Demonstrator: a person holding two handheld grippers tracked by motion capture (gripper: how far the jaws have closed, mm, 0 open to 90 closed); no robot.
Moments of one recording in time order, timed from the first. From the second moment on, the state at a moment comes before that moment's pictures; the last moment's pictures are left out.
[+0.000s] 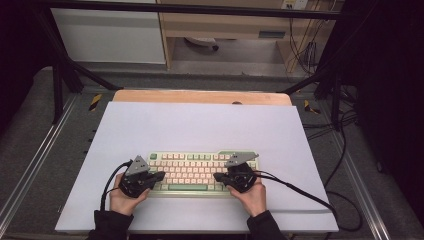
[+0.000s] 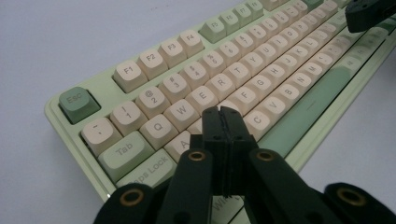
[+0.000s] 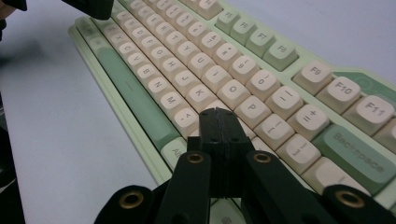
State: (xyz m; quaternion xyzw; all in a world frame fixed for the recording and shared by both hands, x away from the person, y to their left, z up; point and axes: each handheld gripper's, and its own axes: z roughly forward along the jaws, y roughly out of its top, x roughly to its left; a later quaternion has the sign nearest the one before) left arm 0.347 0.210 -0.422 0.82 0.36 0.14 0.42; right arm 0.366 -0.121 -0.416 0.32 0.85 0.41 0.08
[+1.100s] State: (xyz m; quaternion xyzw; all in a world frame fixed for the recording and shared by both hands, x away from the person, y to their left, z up) left arm 0.348 0.170 -0.425 0.84 0.33 0.14 0.41; right arm 0.365 -0.134 -0.415 0.33 0.84 0.42 0.08
